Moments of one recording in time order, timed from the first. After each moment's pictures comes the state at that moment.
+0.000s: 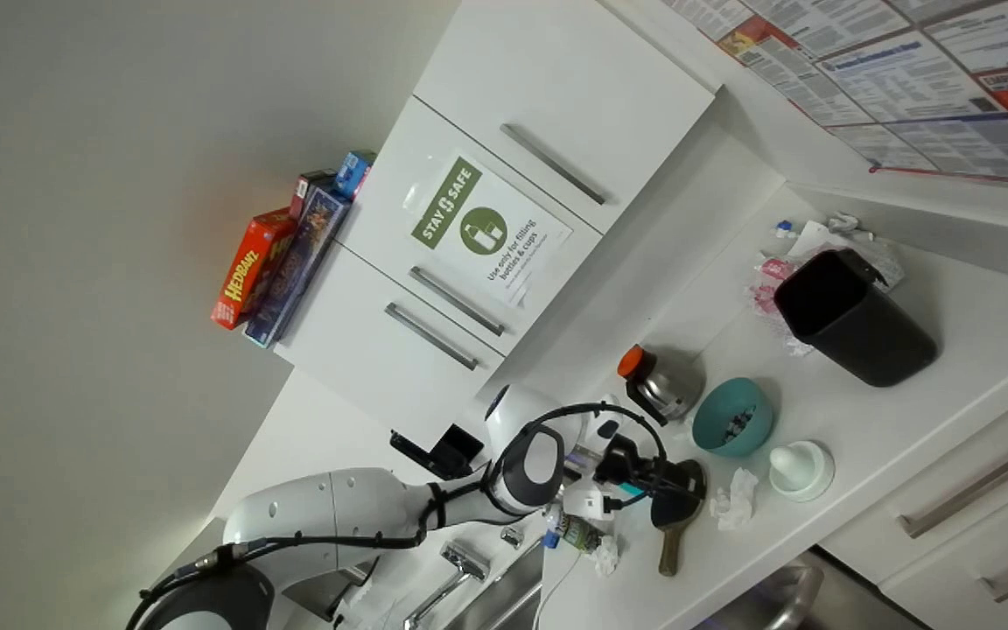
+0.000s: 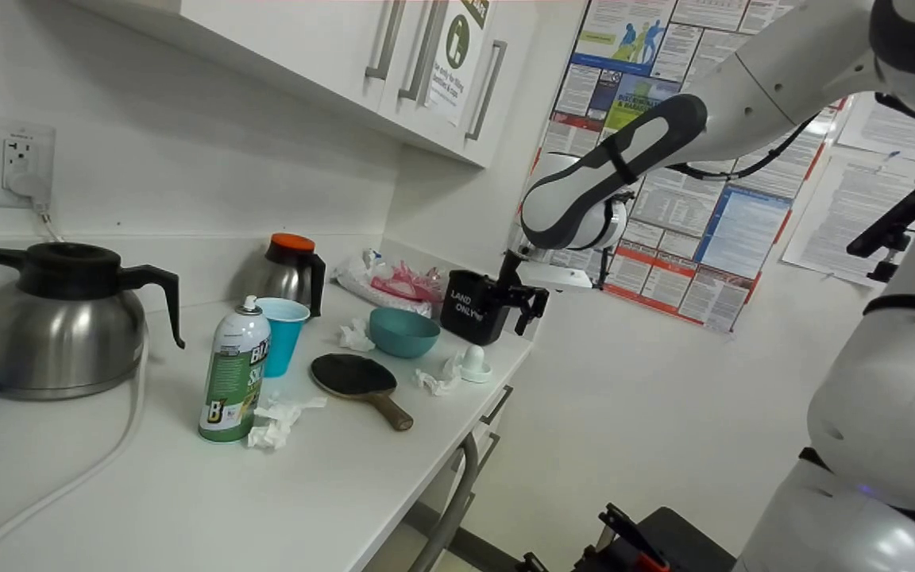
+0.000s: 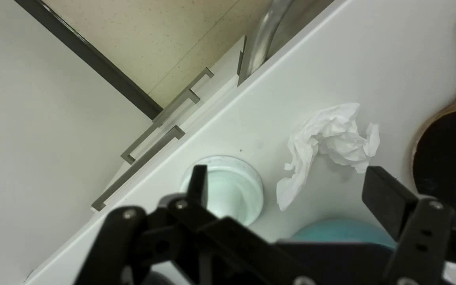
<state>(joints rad) -0.12 0.00 -0.03 -2.41 -0.14 2.56 0.24</state>
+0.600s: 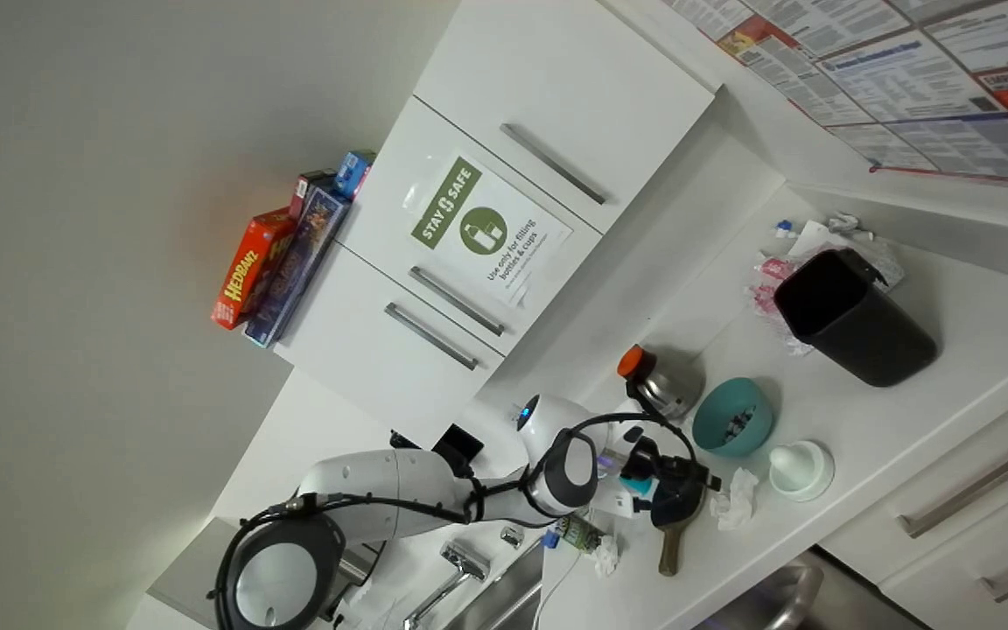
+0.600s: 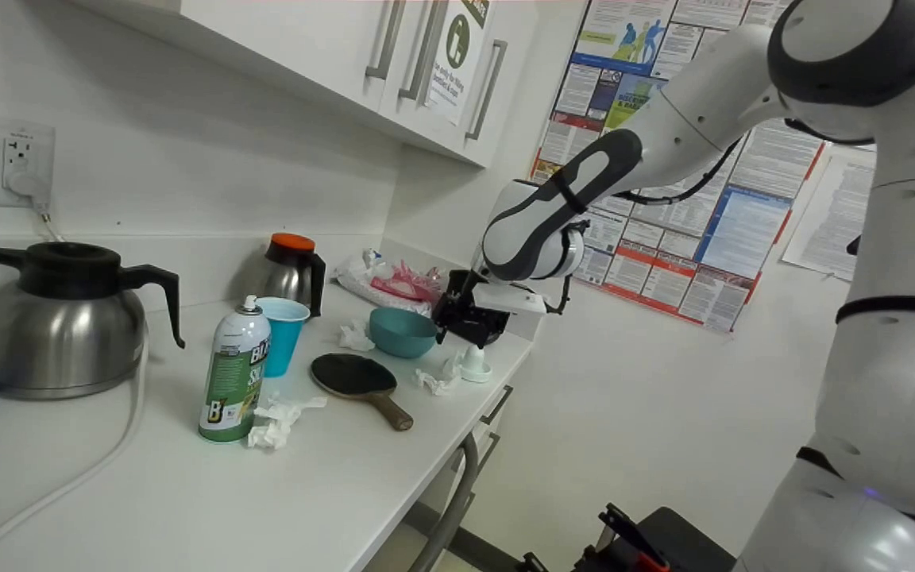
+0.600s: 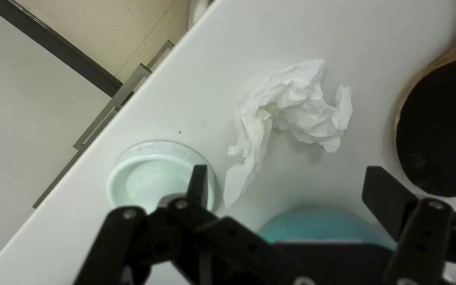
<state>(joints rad) -0.06 0.23 -0.03 -2.31 -0.12 2.75 0.34</state>
